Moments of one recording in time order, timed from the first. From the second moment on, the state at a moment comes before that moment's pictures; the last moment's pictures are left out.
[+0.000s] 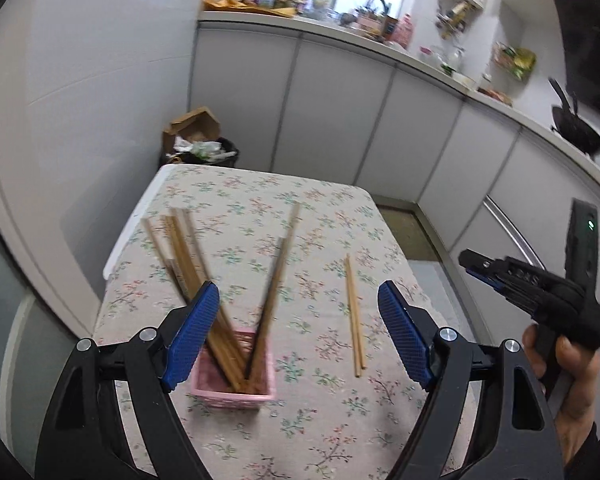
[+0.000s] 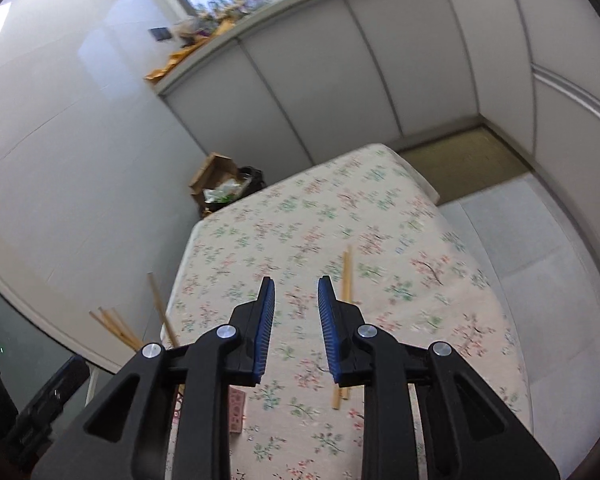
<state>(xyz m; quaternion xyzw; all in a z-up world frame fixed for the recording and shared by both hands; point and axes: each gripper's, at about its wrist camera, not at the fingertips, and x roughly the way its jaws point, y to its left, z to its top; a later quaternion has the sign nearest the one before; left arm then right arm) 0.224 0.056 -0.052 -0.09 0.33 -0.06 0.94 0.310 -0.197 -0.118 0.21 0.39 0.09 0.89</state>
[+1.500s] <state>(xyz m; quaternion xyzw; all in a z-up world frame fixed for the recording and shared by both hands) 0.432 -0.063 -0.259 -0.05 0.59 -0.07 0.80 0.343 -0.258 -0.178 0.24 0.51 0.03 0.83</state>
